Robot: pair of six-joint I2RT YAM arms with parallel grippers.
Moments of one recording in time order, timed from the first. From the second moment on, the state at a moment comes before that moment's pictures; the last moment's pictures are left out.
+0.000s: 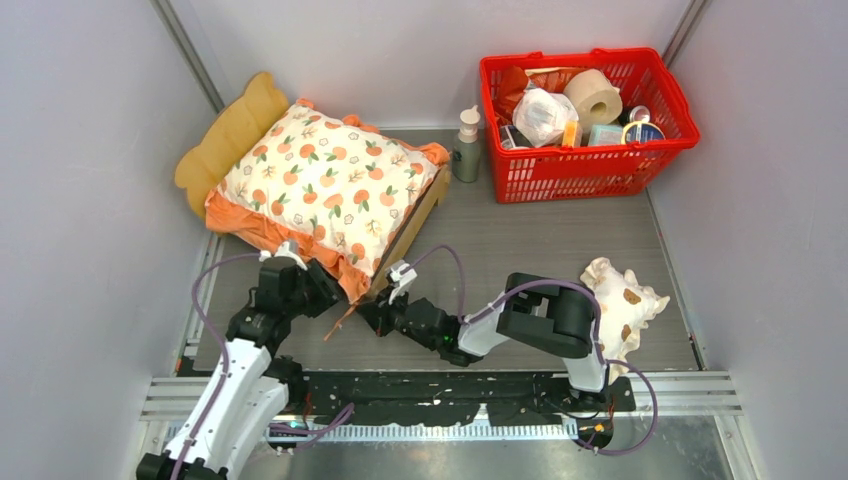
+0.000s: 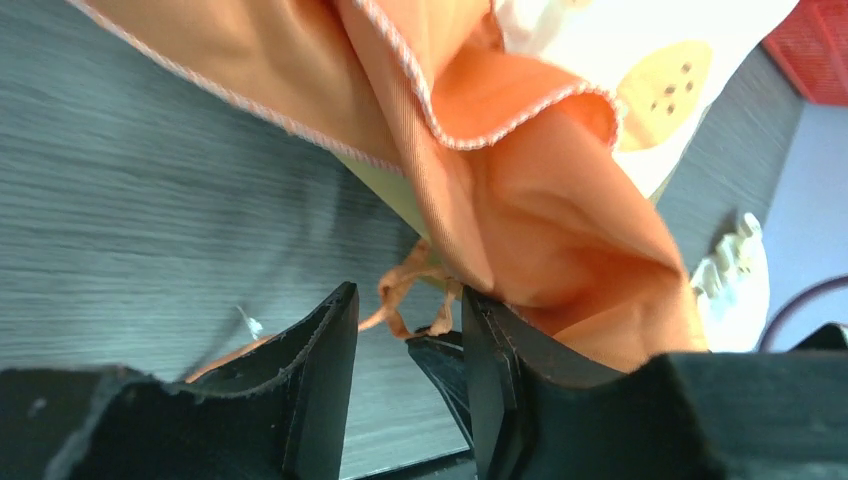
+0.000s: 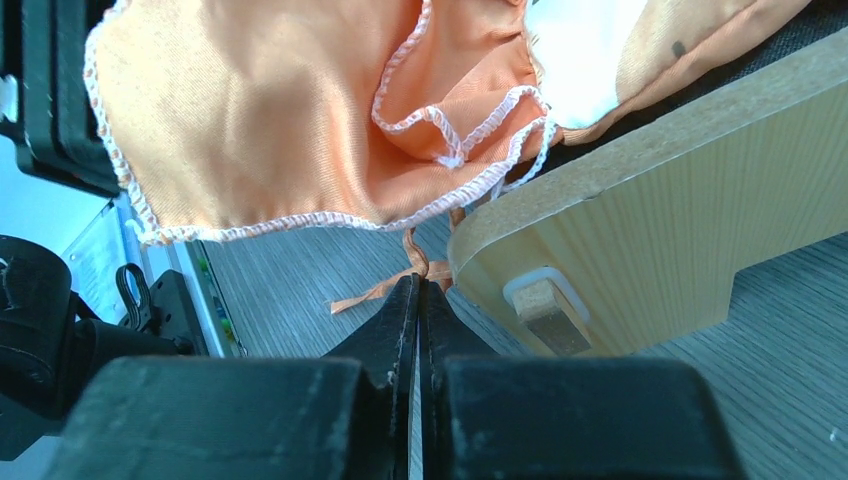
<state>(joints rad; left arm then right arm) -0.20 0.63 0.39 -0.47 0.22 -0.81 1.28 1.99 0.74 1.12 0.30 0.55</state>
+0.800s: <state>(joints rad) -0.16 0.60 0.44 -0.53 0.04 -0.83 1.32 1.96 0.72 1.16 0.39 0.66</state>
